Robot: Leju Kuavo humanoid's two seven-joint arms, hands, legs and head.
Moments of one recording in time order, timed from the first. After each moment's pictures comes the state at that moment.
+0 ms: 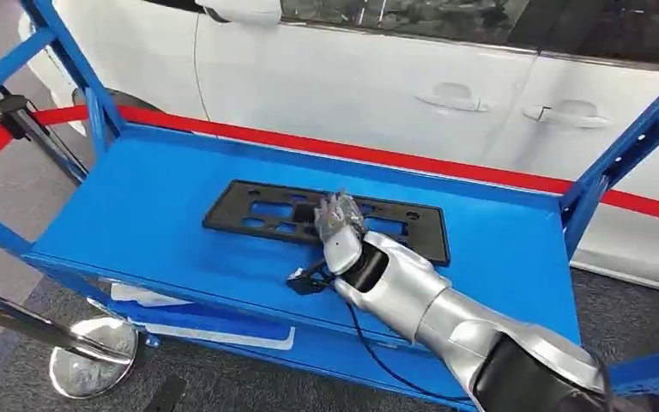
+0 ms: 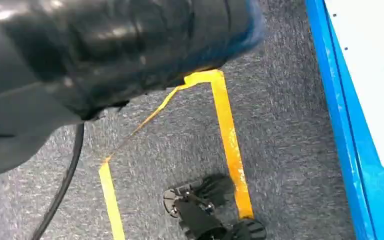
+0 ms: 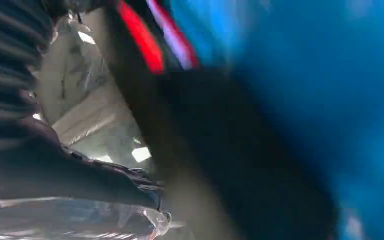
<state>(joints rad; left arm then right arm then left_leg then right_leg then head) -0.14 0.14 -0.85 -0.25 0.54 0.09 -0.29 -0.93 0.11 1.07 -0.76 1.18 0.59 0.44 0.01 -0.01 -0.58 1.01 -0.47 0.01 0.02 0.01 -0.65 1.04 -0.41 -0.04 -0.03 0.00</state>
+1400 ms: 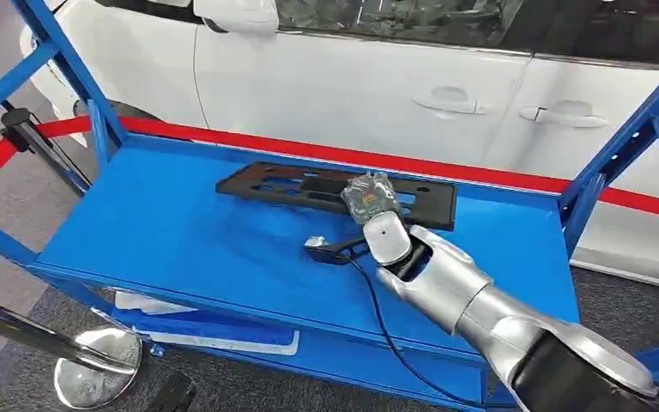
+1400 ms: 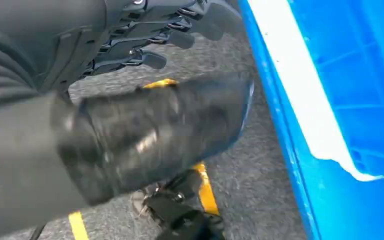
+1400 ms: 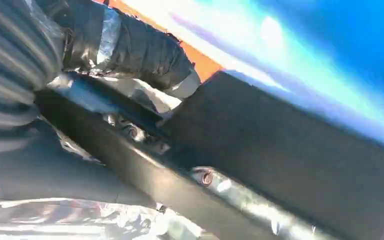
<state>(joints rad) -0.16 0.14 -0.85 -0.25 0.50 0.05 -0.42 -0.92 -0.06 1.02 -0.89 1.12 0.18 0.52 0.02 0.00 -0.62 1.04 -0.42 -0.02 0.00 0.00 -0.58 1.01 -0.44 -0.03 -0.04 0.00</state>
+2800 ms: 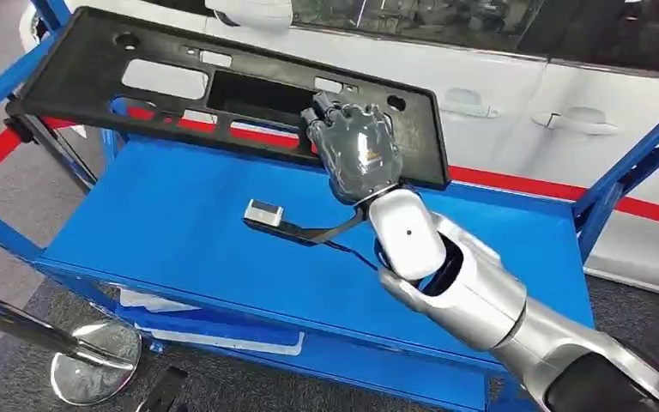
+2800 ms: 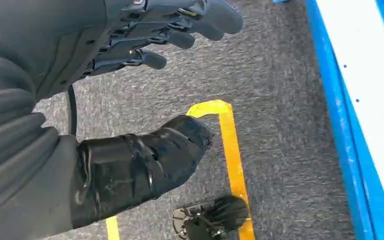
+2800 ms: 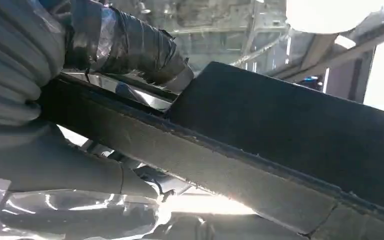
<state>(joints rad) -0.16 0.14 -0.81 -0.25 0.50 0.23 -0.23 -0.88 -0.14 0.87 -1.51 1.20 -0.02 0.55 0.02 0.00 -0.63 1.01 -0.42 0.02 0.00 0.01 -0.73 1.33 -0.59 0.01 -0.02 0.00</state>
